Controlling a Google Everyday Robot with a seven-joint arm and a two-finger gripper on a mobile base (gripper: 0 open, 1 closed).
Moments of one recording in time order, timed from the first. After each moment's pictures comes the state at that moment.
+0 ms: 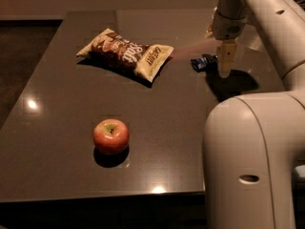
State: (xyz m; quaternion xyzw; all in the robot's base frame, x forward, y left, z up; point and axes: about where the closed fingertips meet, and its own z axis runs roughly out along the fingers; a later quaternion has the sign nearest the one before) arm 0.700 -0.226 0.873 -0.73 0.68 -0.04 0.07
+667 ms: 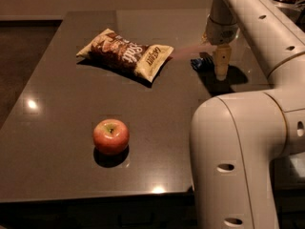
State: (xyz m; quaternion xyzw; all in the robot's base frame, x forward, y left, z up) arm 0.714 -0.223 0.849 -0.74 0.67 -0.05 0.04
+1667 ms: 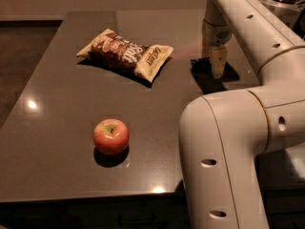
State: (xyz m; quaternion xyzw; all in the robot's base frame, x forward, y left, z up) arm 0.721 -0.222 0.836 -0.75 0.66 -0.06 0.01
